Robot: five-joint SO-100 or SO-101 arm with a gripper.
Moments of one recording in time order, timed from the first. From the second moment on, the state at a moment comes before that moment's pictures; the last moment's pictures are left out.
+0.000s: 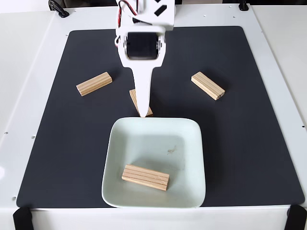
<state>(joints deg) -8.1 79.7 78.9 38.0 -1.1</state>
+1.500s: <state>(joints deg) 7.6 120.3 115.1 63.1 -36.3</state>
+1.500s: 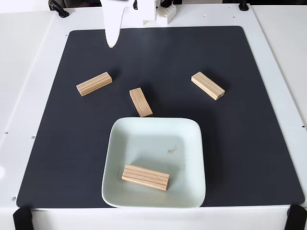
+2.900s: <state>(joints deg) 19.7 90.6 100.8 65.6 -64.7</state>
